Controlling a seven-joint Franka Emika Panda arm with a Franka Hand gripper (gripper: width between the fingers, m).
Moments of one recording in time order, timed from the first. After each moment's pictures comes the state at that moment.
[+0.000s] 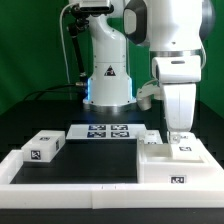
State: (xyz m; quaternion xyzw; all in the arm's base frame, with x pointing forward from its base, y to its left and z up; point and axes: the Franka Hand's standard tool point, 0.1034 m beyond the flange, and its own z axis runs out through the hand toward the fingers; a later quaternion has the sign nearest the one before) arm 0.540 0.096 0.056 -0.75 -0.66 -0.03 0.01
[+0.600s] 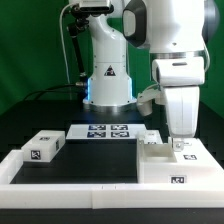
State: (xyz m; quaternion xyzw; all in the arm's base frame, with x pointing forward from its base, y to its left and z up) arm 0.576 0.094 0.056 -0.76 -0.65 -0.04 0.00
